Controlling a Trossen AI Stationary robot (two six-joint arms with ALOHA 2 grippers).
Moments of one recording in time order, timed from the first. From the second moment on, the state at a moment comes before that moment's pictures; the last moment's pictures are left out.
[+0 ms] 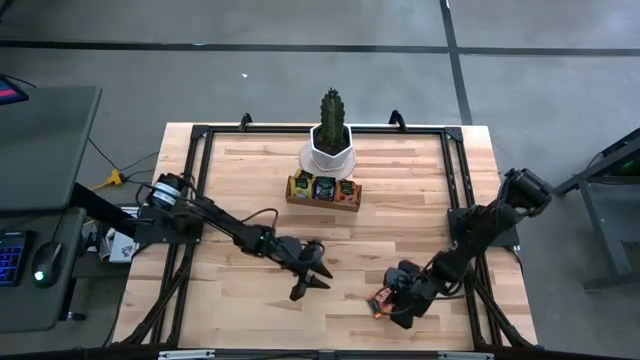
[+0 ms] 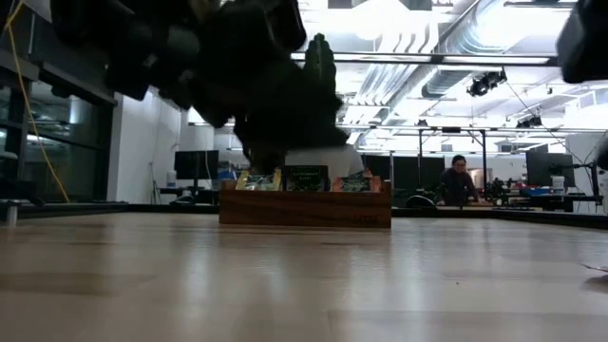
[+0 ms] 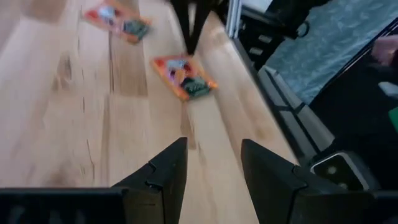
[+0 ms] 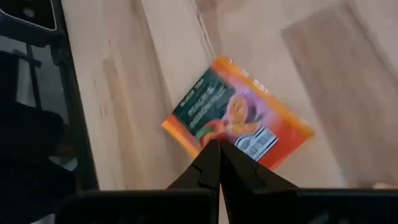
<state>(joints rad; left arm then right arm) -0.33 1.86 0.85 0.66 0.12 -0.39 0.77 1.59 0.75 -0.13 0.18 1.15</state>
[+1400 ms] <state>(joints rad) -0.31 1.96 0.89 0.49 0.08 -0.83 0.50 1.89 0.75 0.32 0.22 1.25</state>
